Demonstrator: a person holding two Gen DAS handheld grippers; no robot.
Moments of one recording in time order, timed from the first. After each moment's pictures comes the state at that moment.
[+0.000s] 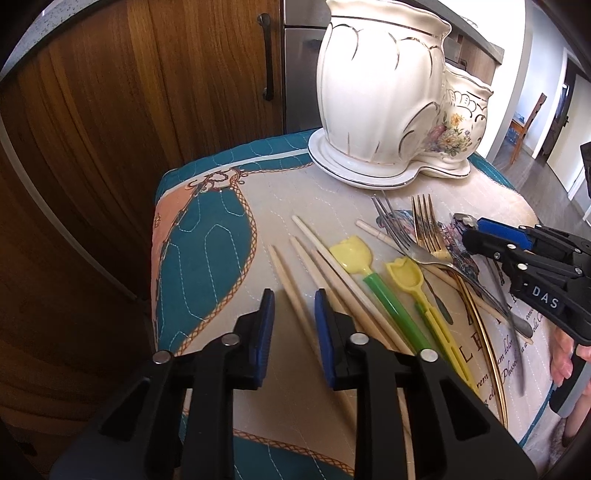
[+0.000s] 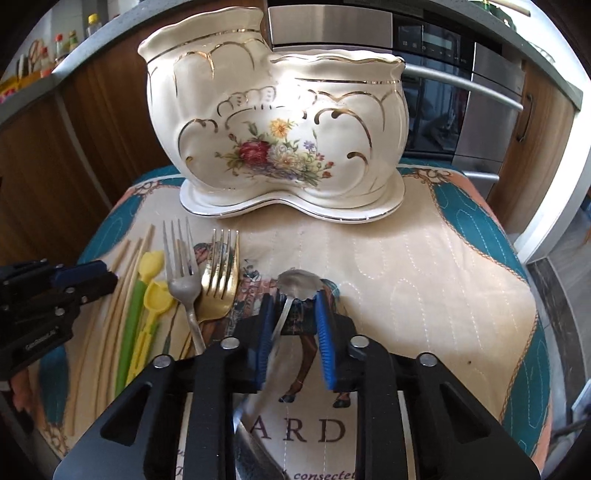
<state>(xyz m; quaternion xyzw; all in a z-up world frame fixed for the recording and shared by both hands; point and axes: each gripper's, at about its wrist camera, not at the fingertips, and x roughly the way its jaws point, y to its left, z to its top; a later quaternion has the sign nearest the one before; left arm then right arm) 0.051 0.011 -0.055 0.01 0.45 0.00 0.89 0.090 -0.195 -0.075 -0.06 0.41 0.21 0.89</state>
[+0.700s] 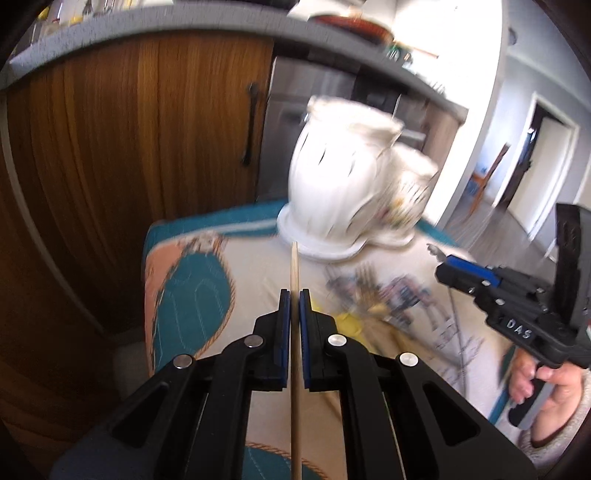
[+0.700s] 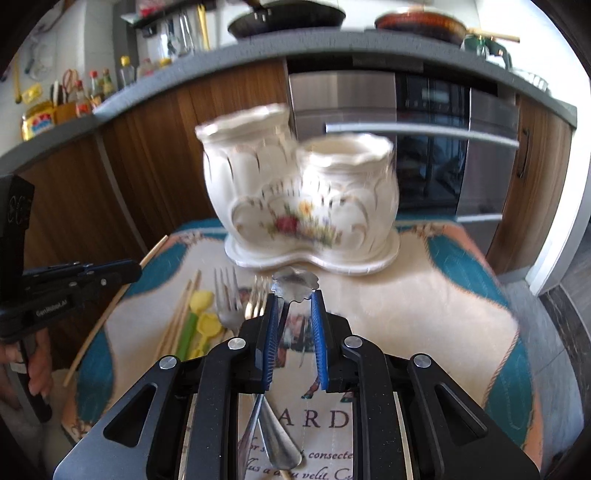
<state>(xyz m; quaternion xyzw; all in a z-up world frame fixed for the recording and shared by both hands) 0.023 0.020 -0.008 -0.06 0.34 -0.07 0.94 0.057 -0.220 -0.030 -0.02 0.30 0.25 0.92</state>
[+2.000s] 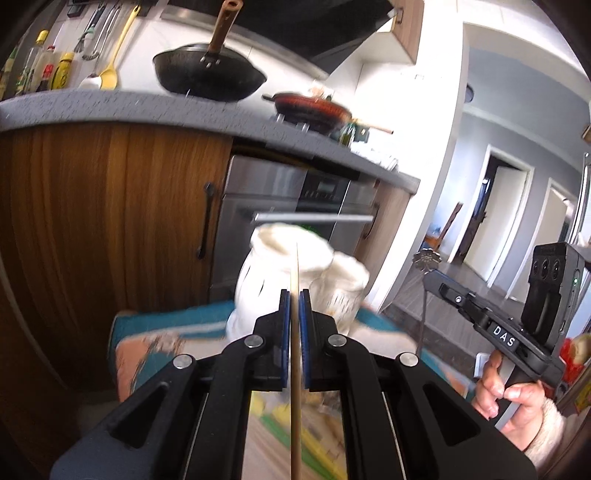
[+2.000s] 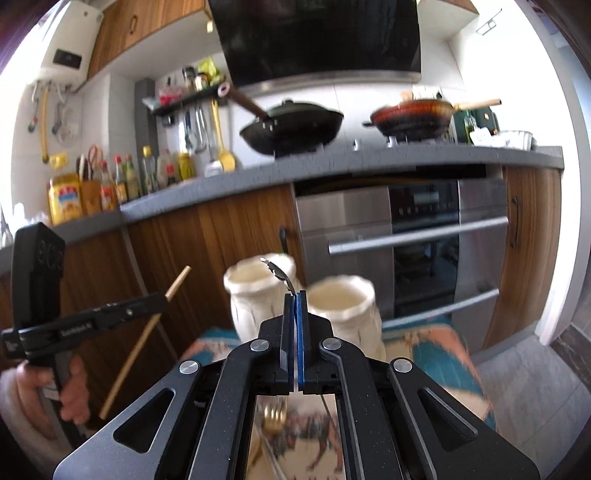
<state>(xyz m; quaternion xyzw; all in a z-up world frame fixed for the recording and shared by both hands) 0.029 0.018 0.062 -0.10 0.20 -0.15 0.96 0.047 -0.249 0.052 0.05 0.14 0.28 0.95</state>
